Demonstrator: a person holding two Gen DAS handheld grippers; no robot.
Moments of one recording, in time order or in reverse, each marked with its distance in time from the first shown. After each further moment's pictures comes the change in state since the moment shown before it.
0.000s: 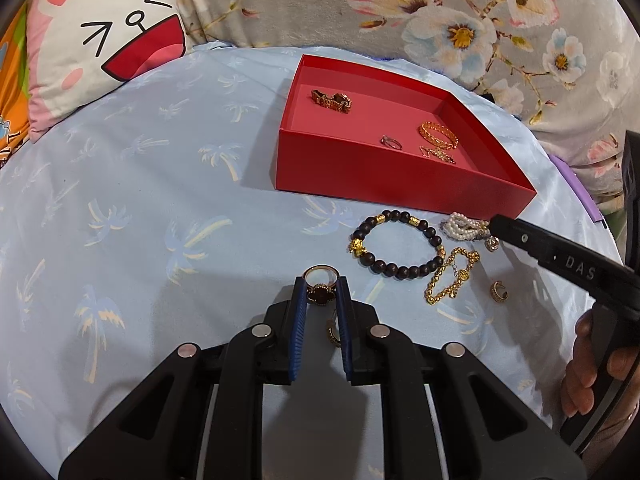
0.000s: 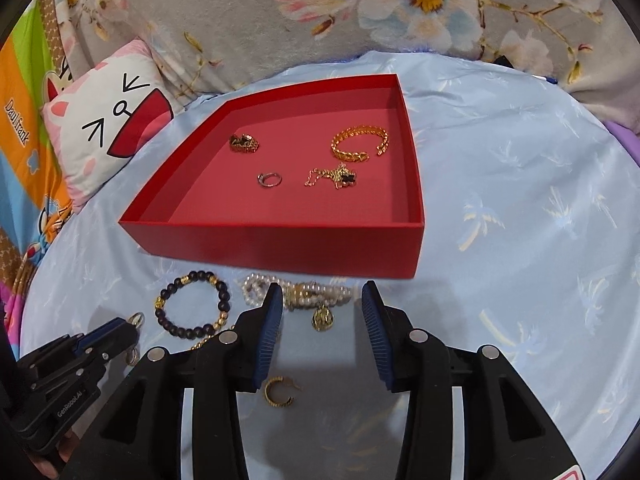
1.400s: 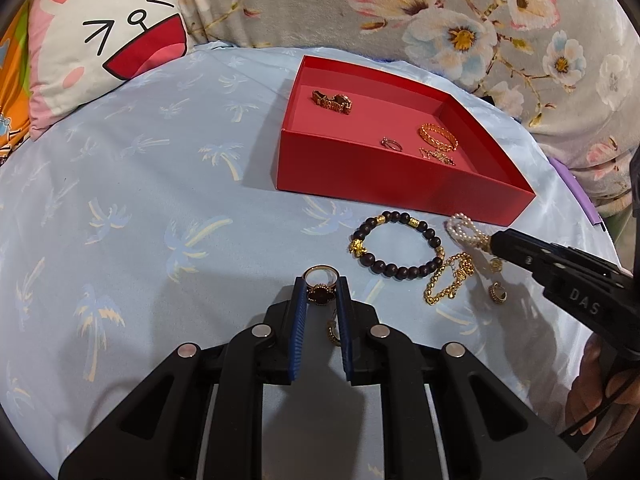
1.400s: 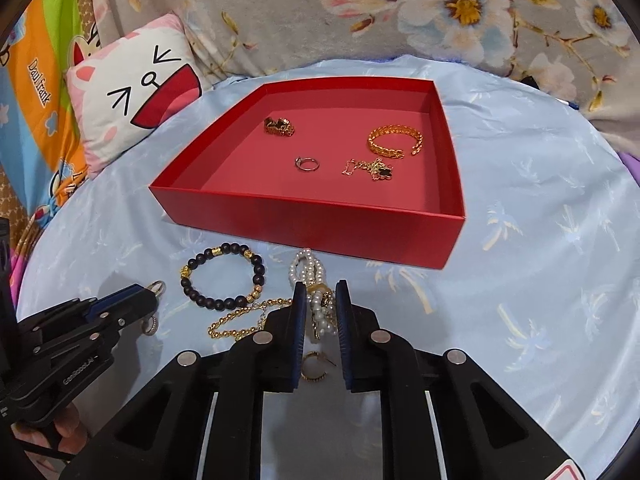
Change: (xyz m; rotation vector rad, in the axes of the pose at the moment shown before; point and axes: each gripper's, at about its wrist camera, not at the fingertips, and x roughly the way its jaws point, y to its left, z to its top) left arm -0.002 -0.001 -0.001 -0.010 -0.003 -0.004; right arm -0.013 0.024 -0.013 -0.106 0.018 0.013
